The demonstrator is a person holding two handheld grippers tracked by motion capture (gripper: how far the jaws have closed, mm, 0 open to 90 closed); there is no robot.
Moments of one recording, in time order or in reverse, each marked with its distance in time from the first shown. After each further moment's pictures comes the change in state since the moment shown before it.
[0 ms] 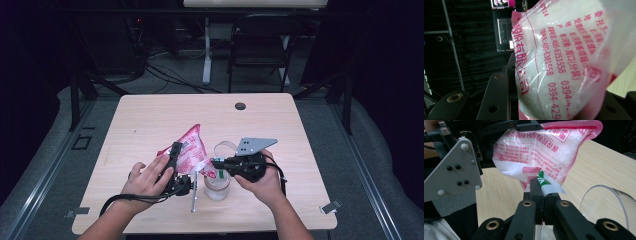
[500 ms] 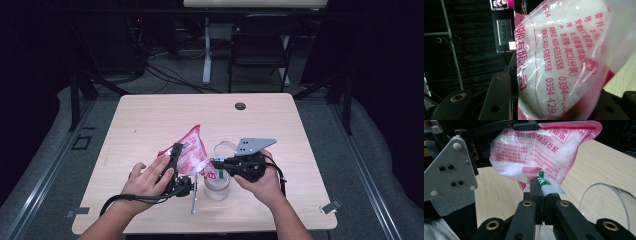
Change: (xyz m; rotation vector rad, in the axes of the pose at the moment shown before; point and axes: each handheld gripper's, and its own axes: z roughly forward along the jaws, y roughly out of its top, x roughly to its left) left arm -0.001 0.001 -0.002 -0.008 -0.005 0.007; right arm -0.001 -0.001 0.002 0.010 -0.005 0.004
